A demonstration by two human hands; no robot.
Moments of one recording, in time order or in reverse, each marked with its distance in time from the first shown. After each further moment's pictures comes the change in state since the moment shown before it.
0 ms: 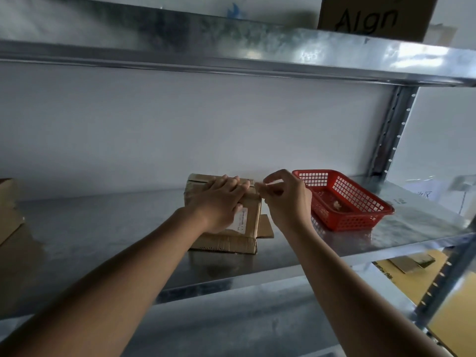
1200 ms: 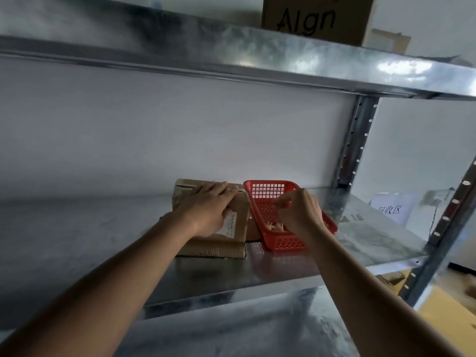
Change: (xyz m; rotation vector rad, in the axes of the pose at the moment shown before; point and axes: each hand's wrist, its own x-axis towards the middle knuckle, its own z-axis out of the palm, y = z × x) left_hand 0.106 0.116 0.014 -0.031 -0.019 -0.074; right_hand 0.108 0.146 -0.119 -0.455 -0.203 0.032
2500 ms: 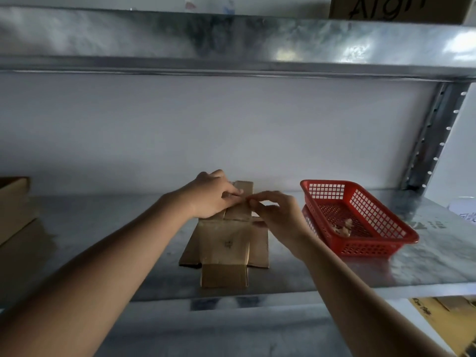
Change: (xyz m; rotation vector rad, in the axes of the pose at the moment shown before) left_hand -0.056 -0.111 -0.049 -0.158 -0.018 -0.107; right_hand -0.041 -0.125 0.085 0.969 -0.371 -0.093
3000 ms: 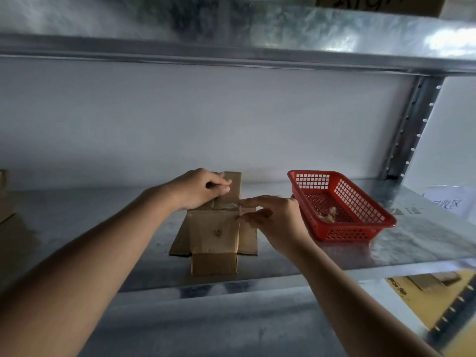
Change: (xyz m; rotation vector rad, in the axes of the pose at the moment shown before) left_hand -0.003 -0.012 0.013 -0.330 -0.034 -0.010; right_hand -0.038 0.008 -0.014 -0.380 0.017 -0.405
